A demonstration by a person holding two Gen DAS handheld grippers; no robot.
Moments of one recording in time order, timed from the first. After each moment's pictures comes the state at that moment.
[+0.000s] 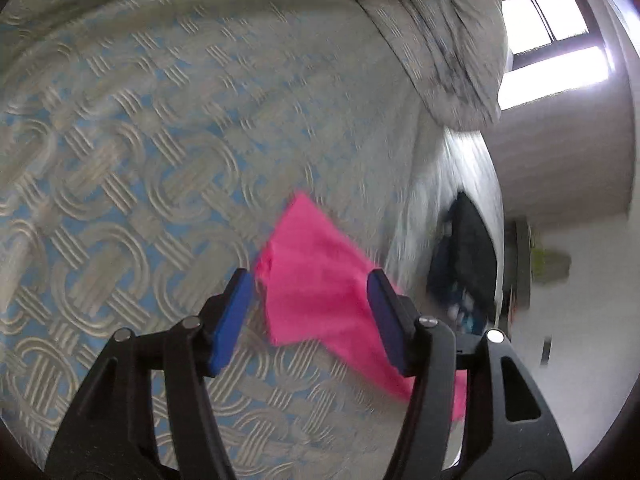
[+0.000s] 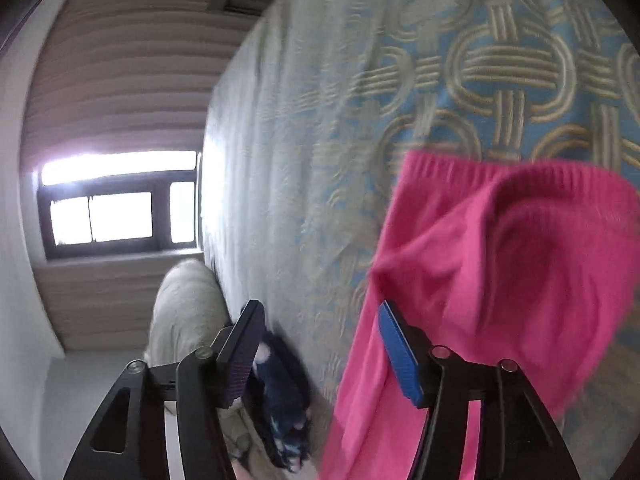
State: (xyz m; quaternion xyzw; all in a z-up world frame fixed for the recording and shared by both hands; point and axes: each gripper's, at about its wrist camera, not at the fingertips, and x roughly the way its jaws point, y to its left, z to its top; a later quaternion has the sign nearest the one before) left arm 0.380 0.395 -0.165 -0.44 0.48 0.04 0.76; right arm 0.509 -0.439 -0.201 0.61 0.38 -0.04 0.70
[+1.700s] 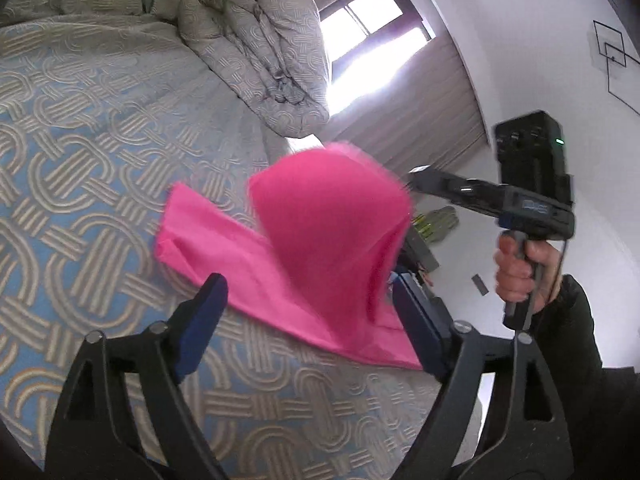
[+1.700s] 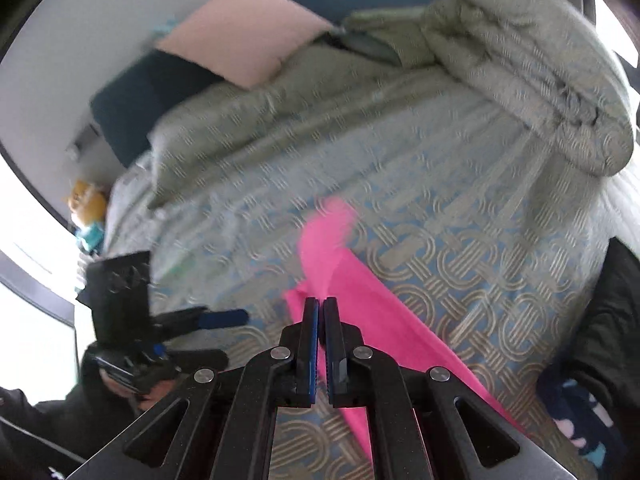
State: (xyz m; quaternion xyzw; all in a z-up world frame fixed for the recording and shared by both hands) left arm 0.312 0.361 -0.207 -0.39 0.24 -0.19 0.87; right arm 0.479 0.238 -0.082 -0.17 0.44 0.50 0.73
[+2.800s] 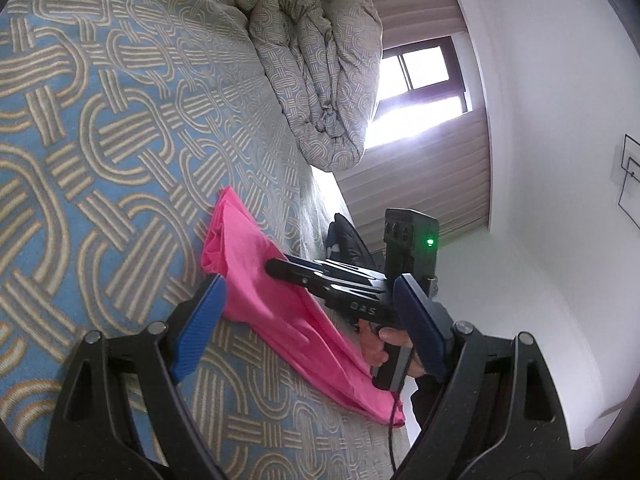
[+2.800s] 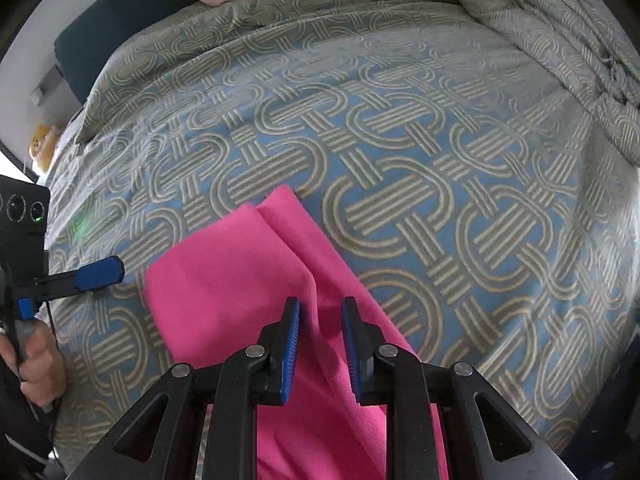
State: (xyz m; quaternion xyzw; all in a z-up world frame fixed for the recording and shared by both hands) left arm 0.315 0.407 -0.246 -0.53 0.22 -0.14 0.80; right arm 0.546 0.303 -0.233 -0.25 0.50 0.48 0.68
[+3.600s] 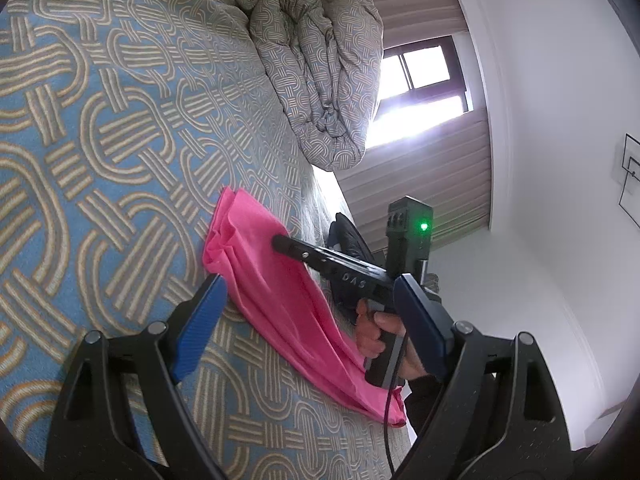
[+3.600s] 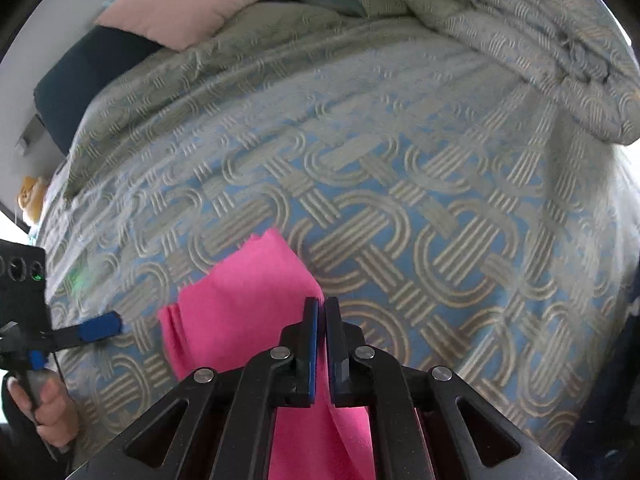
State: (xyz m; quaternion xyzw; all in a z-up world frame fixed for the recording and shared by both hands) left arm 0.314 0.407 -0.249 -0.54 0.22 -0.14 0.80; right arm 0.564 0.299 -0.225 -0.22 0.48 0.43 0.73
